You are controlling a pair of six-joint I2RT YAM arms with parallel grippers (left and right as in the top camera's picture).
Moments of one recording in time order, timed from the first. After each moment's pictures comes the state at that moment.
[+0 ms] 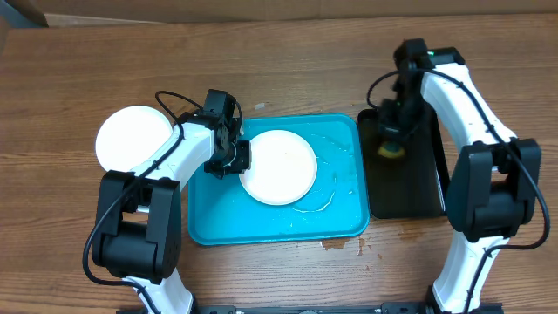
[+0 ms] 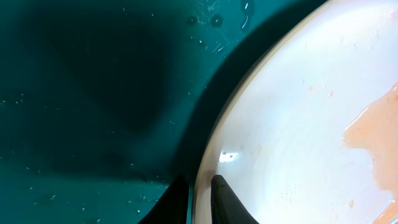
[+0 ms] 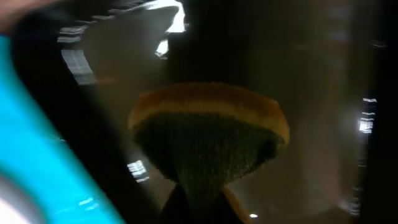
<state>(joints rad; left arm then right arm) -0.21 1.89 1.18 -0.73 0.18 -0.23 0.11 2.10 1.71 -1.25 -0.06 0.32</state>
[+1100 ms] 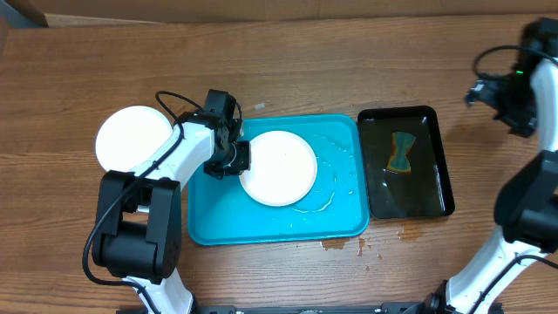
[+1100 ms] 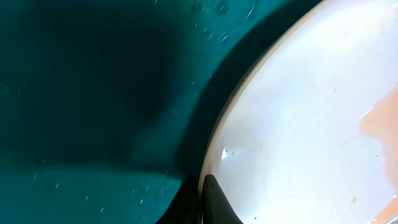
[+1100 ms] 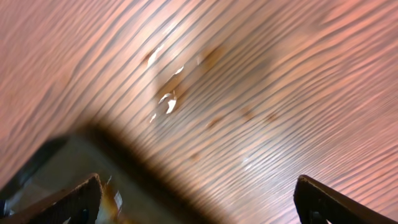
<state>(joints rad) -0.21 1.89 1.19 -0.77 0.17 -0.23 -0.34 2.08 1.92 -1.30 0.04 0.35</state>
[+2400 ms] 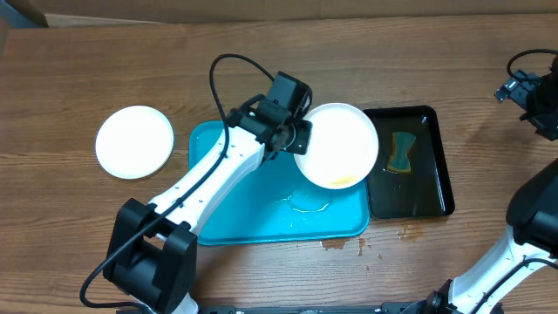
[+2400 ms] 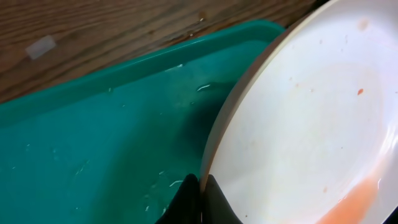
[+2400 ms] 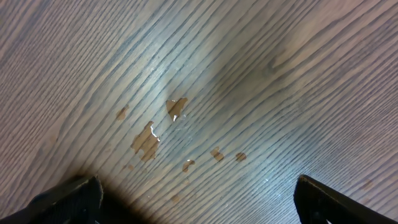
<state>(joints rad) -0.54 1.79 1.38 -0.66 0.05 -0.28 -0.45 2.08 1.92 -1.20 0.04 0.36</state>
